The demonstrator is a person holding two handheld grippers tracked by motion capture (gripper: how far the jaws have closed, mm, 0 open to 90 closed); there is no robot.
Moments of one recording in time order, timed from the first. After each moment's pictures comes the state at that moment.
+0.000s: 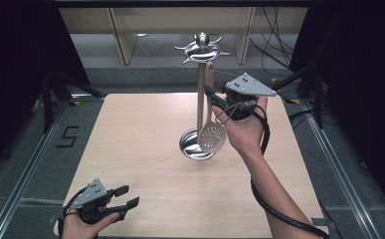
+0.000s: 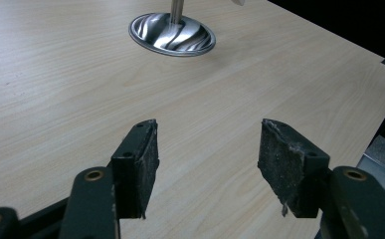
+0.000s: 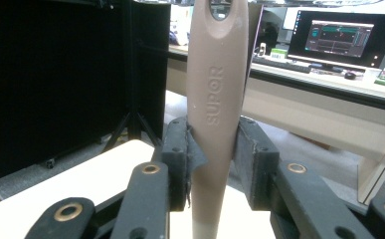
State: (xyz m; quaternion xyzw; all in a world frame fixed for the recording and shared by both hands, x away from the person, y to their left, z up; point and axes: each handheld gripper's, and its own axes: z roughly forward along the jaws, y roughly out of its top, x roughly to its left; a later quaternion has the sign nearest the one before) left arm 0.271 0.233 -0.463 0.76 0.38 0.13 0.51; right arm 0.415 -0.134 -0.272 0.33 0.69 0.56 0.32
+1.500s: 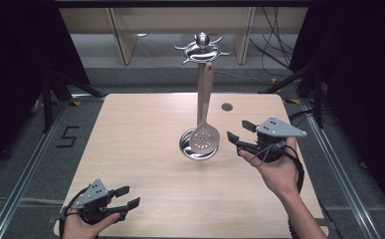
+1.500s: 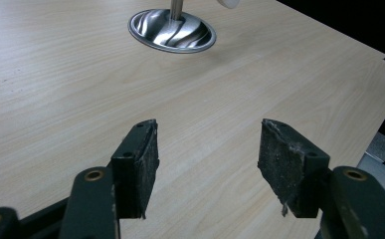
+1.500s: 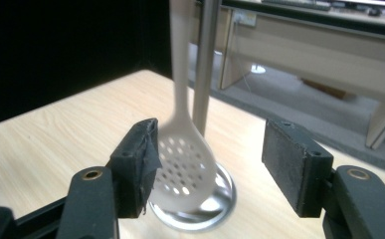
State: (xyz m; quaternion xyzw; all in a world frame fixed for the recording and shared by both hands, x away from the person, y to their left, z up) left arm 0.271 0.231 -0.464 0.76 0.38 0.13 0.51; right arm 0.358 -0.206 -0.337 0.35 0.74 0.51 0.27
